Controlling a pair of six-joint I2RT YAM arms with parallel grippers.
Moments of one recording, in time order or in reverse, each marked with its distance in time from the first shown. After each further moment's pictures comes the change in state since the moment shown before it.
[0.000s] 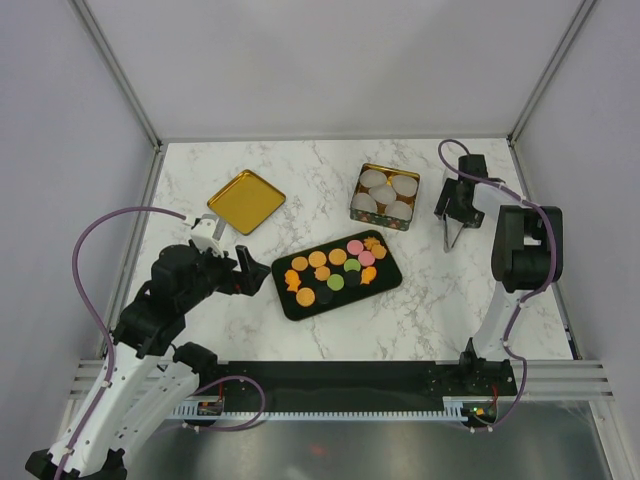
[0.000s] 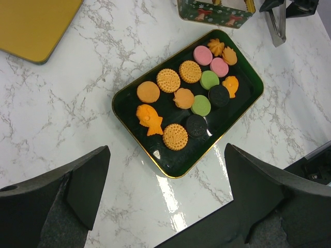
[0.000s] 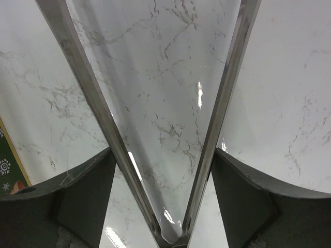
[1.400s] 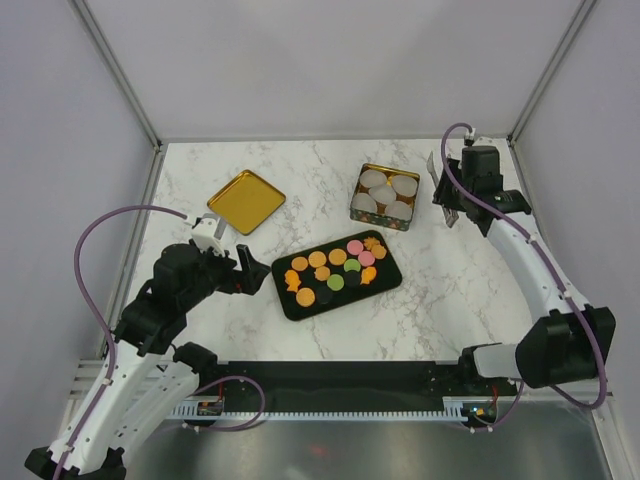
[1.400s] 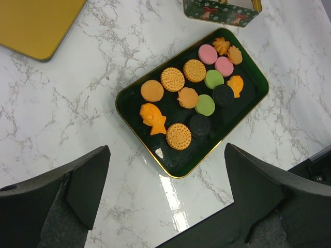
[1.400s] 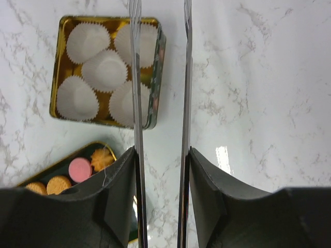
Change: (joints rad) left arm -0.006 0.013 0.000 0.000 -0.020 0.000; right arm 0.175 -0.591 -0.094 -0.089 -0.026 0.002
